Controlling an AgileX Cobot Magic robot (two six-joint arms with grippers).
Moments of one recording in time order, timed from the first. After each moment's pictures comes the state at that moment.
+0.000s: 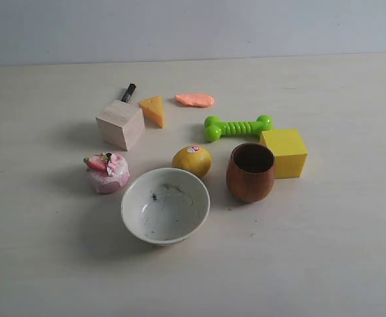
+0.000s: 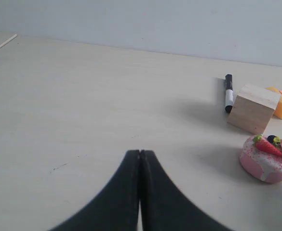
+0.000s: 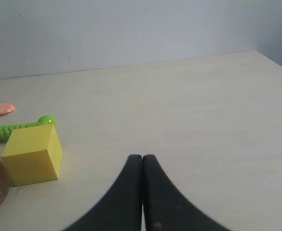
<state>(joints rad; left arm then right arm) 0.00 0.01 0.00 0.06 0.37 -0.15 -0.06 0.01 0.00 -0.02 0.34 0.08</state>
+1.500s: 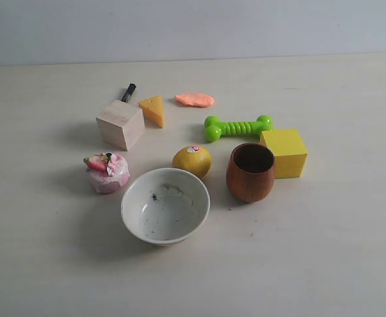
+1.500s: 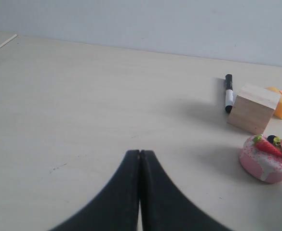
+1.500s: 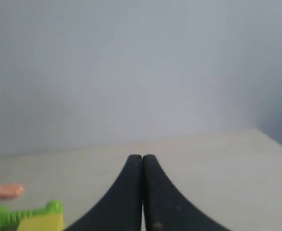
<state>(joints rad) 0.00 0.01 0.00 0.06 0.37 -0.15 -0.06 0.01 0.00 -0.02 0.03 0.08</state>
